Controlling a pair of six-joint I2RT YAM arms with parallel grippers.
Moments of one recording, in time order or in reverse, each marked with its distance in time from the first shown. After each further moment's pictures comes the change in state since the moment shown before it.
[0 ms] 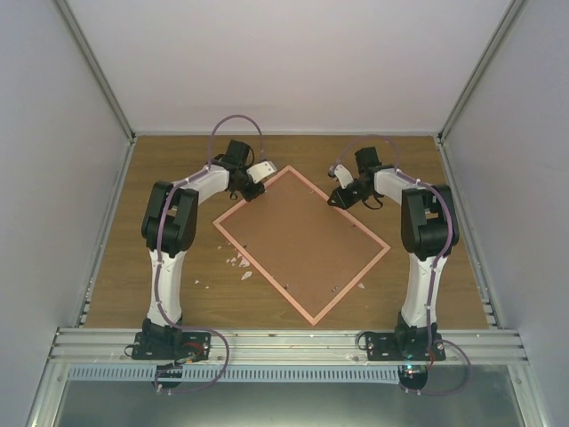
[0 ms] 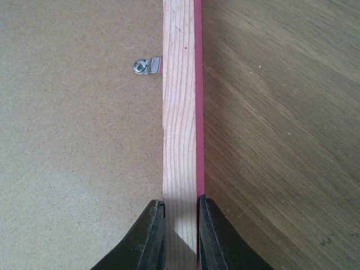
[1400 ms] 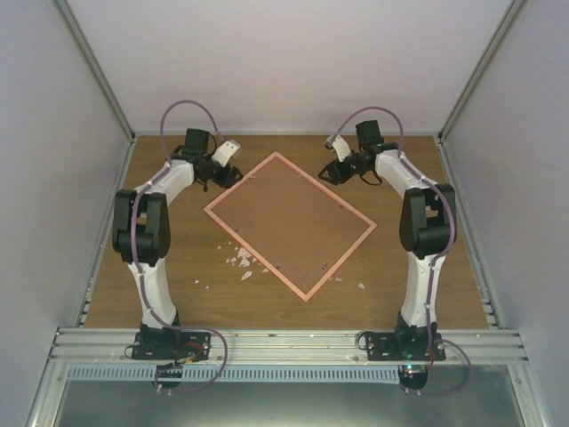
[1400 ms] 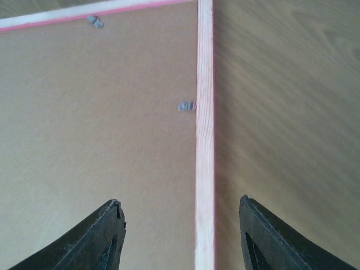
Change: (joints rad) left arm 0.188 -0.228 -0.142 0.010 0.174 -0.218; right arm 0.010 0.042 0.305 -0.067 -0.087 -0.003
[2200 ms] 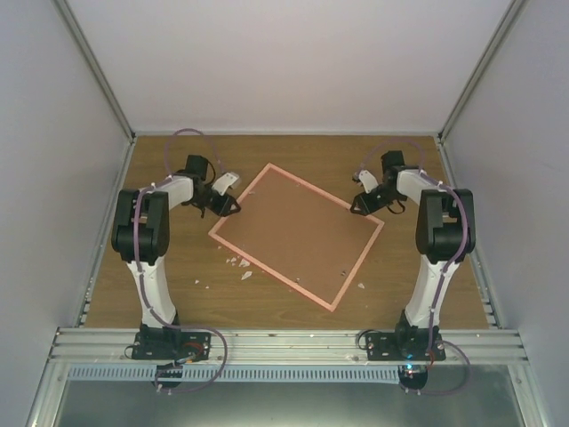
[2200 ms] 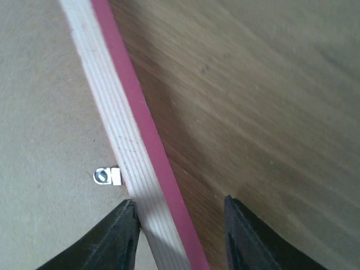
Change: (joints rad) left arm 0.038 0.085 -0.111 -0.050 0.093 0.063; right arm -0.139 -0.133 -0.366 -0.069 0.155 -0.050
